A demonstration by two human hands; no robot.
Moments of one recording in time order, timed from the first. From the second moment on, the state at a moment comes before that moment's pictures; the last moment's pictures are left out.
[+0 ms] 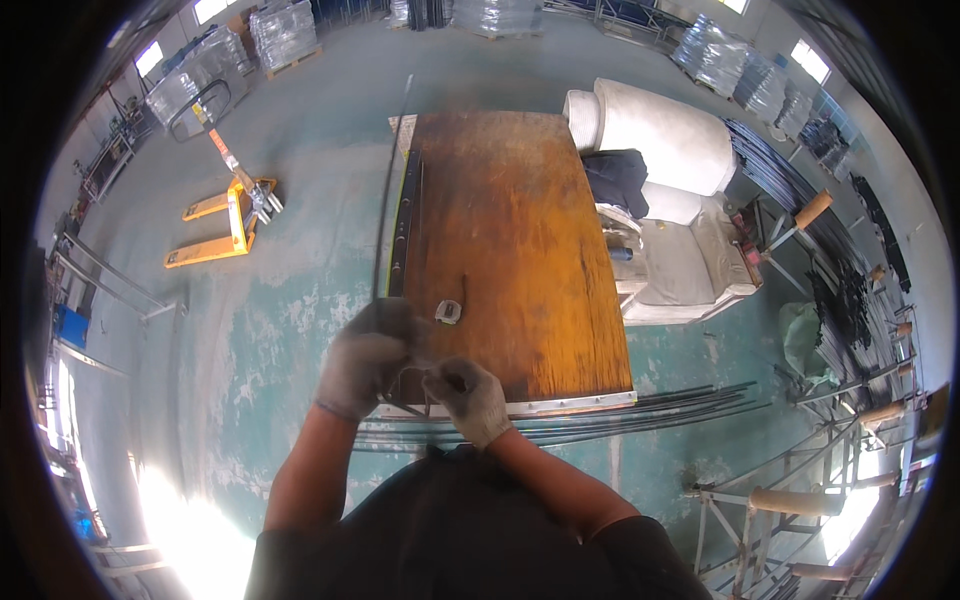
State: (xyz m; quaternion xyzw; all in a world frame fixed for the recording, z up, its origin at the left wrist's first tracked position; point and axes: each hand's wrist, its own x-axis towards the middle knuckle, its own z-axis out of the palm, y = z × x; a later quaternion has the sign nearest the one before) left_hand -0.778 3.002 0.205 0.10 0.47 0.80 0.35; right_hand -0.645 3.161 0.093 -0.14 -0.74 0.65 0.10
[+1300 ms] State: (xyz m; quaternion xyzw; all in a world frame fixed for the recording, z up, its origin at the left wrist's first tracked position) left_hand -0.746 2.975 -0.073 0.41 0.90 0.12 0.08; right_hand -0.604 3.305 -0.091 -0.42 -0.85 0.32 -0.01
